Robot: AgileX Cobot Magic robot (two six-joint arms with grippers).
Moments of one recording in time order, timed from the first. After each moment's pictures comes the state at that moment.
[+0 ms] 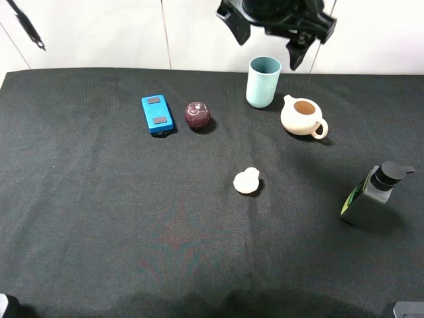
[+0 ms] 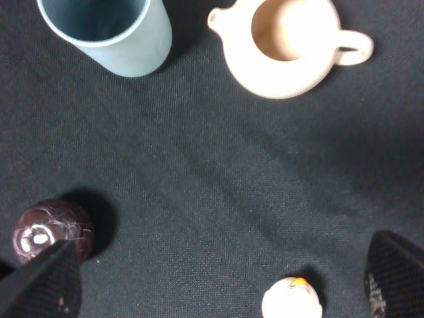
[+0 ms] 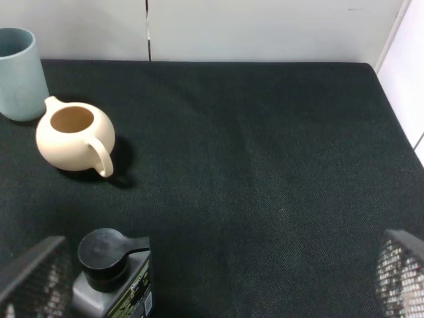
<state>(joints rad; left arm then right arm) -0.90 2.20 -2.27 0.11 1.18 -0.24 0.01 -0.01 -0.50 -0.07 1.02 0.03</state>
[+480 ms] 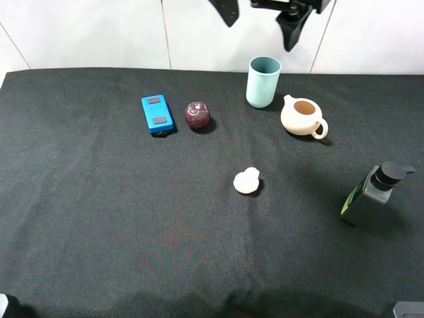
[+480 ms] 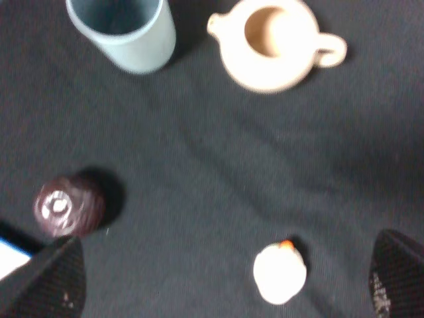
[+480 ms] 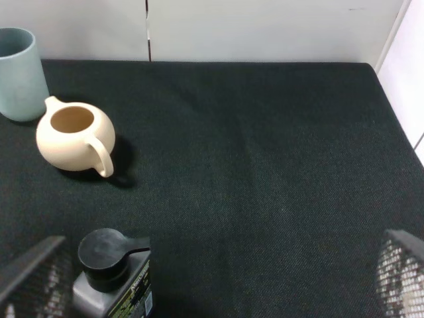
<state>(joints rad) -0.90 2.02 -2.12 0.08 1.18 -0.24 0.01 -0.01 -0.50 -0.07 1.02 0.03</state>
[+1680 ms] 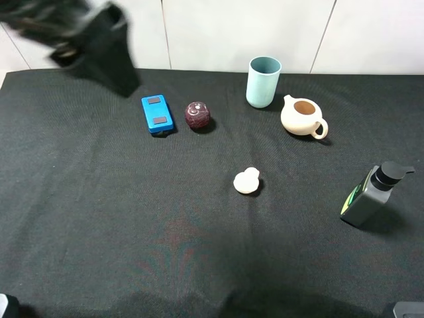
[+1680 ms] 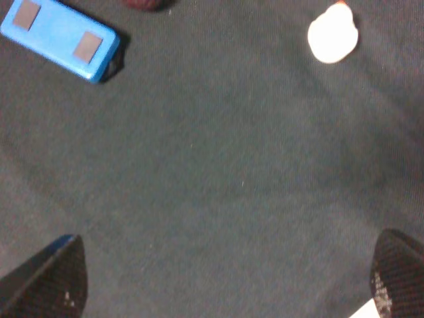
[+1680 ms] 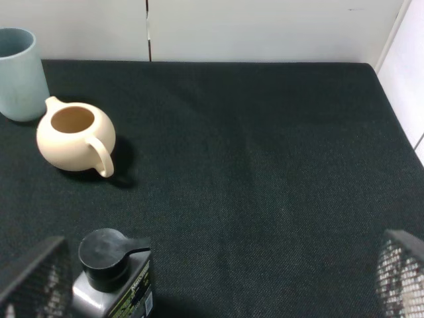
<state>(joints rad) -0.90 1.25 -1.30 0.11 1.18 -0.20 0.01 -0.01 -0.50 -0.07 1.02 0.03</state>
